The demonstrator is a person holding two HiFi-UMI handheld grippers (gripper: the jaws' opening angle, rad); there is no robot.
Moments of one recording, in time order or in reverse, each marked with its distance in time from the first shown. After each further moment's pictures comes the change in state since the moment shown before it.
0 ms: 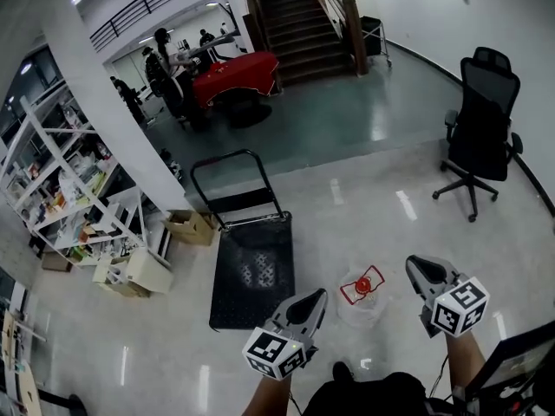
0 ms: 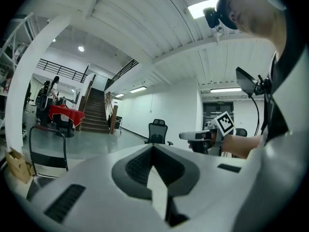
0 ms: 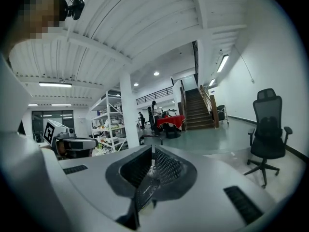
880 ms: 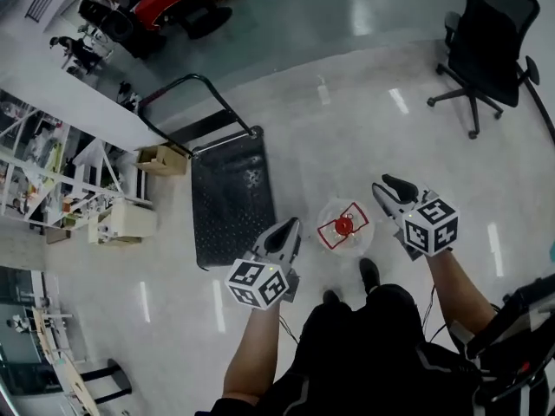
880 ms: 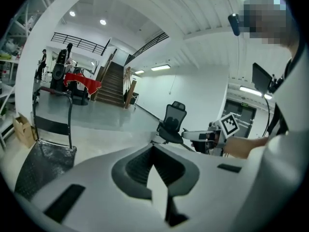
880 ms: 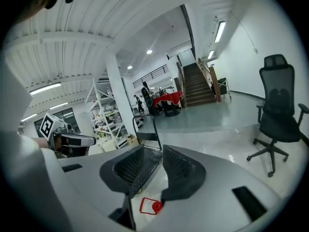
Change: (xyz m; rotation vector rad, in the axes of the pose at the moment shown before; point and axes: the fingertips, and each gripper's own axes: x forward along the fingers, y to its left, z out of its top) left arm 0.195 0.119 -0.098 -0.253 0.244 0.136; right arm 0.172 -0.188 -0.089 0.107 0.261 0.060
